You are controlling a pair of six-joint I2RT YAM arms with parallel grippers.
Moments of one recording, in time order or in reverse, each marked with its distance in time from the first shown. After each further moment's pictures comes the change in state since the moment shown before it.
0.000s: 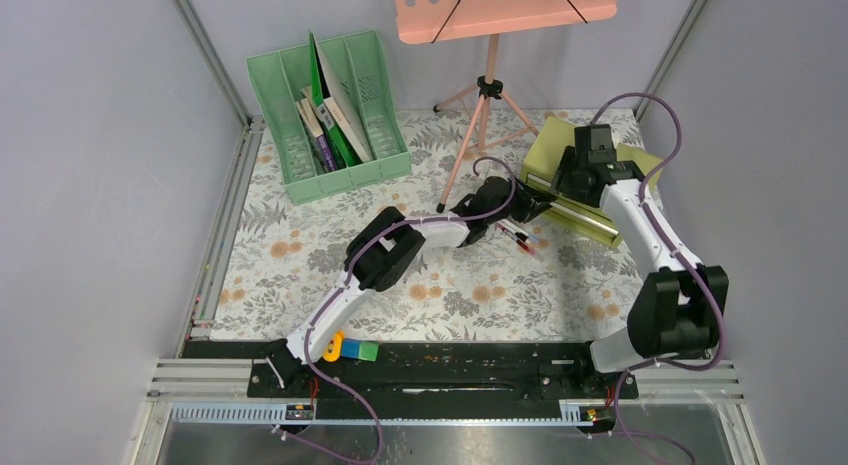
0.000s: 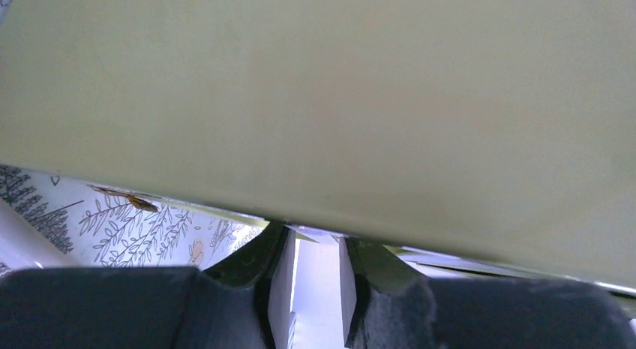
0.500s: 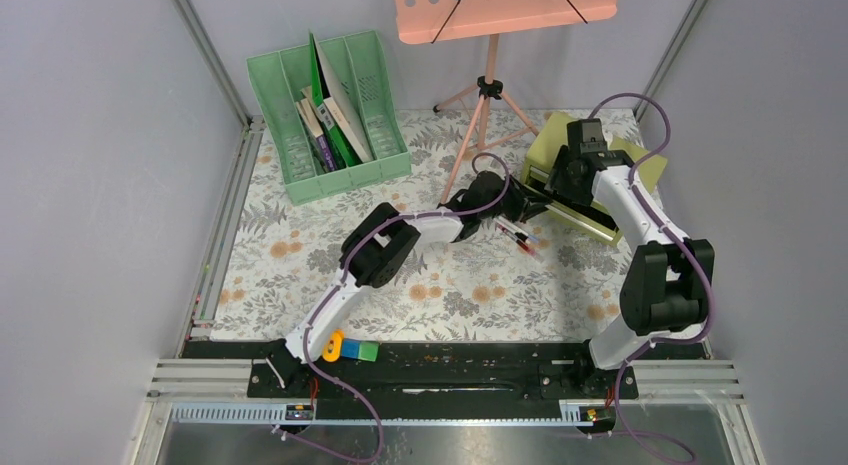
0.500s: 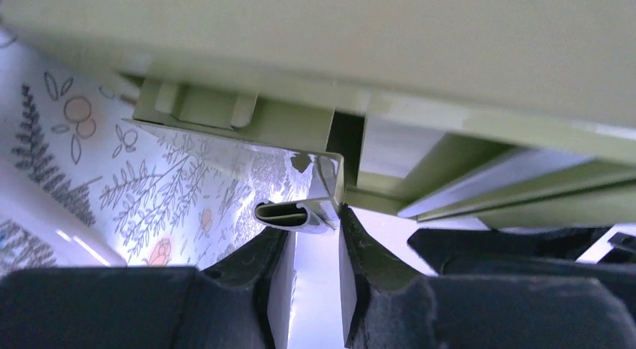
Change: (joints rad) left arm 0.036 -0.005 0.001 -0.029 0.163 0.004; right arm -0.002 0.157 0.090 -0.044 -0.018 0.047
